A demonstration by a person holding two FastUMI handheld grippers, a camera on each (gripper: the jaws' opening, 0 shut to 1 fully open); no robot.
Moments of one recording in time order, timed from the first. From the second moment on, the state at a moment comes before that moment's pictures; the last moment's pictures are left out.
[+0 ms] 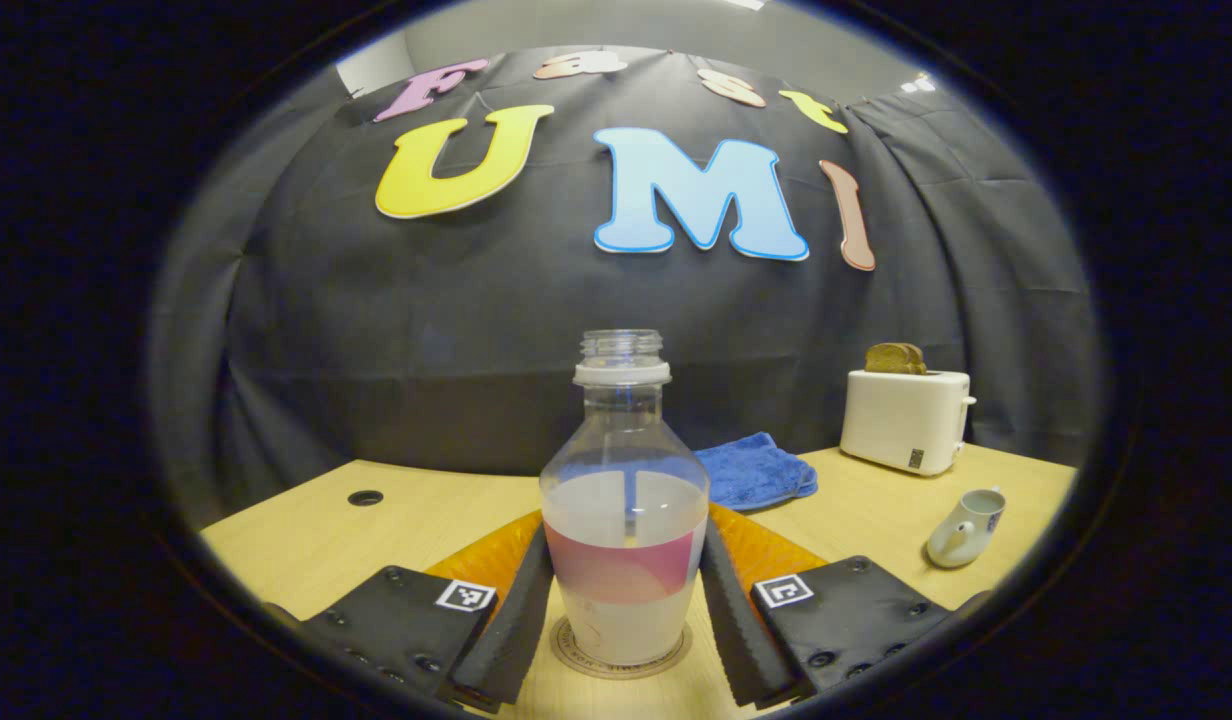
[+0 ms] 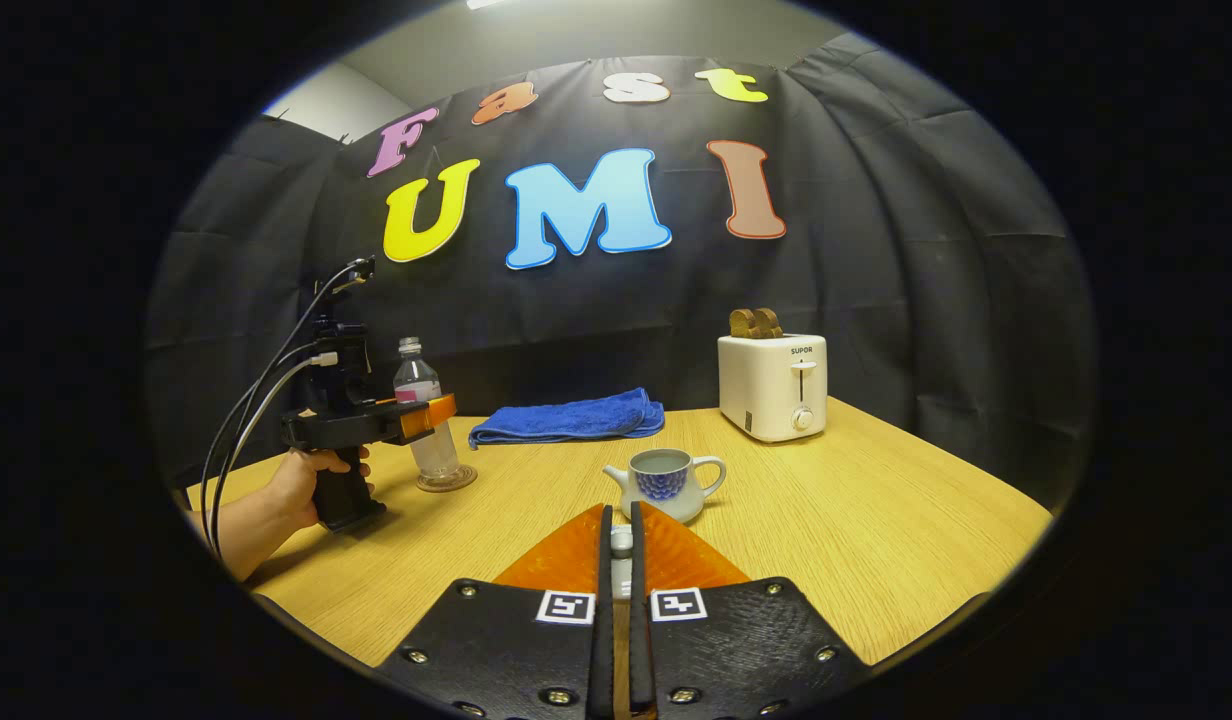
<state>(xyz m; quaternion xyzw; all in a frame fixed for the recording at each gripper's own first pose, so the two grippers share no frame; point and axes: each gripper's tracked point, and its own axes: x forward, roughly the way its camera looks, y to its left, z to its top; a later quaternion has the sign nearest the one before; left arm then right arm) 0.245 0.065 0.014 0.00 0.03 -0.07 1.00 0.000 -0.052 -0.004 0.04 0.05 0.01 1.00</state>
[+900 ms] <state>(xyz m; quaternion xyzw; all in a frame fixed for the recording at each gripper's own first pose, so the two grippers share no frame) 0.230 0.062 0.015 -0.01 0.02 -0.07 1.00 -0.004 -0.045 0.002 0.04 0.04 0.02 1.00</state>
